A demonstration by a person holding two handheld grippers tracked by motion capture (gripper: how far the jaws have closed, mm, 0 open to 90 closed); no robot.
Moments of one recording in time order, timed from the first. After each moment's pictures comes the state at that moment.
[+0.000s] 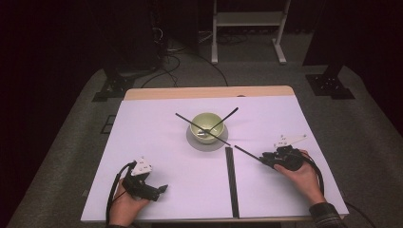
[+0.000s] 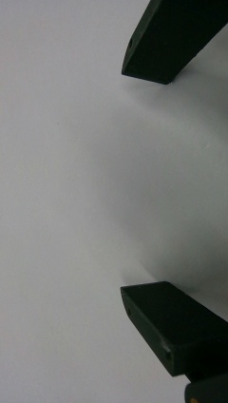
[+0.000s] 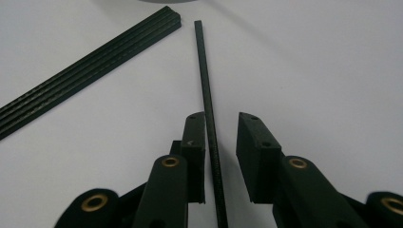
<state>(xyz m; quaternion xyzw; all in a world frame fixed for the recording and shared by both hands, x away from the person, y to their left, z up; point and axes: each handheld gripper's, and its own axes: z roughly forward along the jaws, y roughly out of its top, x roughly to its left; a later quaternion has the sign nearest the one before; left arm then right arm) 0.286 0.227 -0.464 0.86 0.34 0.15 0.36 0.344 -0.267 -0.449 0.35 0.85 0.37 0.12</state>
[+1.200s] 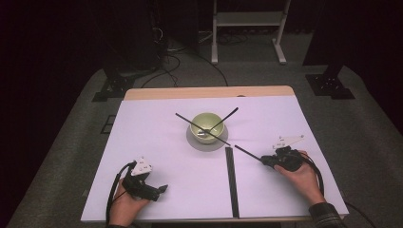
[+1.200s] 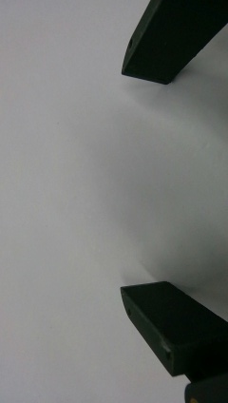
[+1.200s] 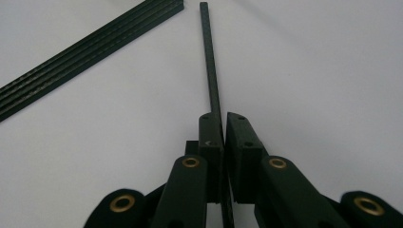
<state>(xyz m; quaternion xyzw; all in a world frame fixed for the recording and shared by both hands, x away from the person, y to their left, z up) 0.286 0.227 -0.464 0.86 0.34 0.15 0.36 0.345 -0.265 -0.452 0.35 0.86 0.35 0.11</state>
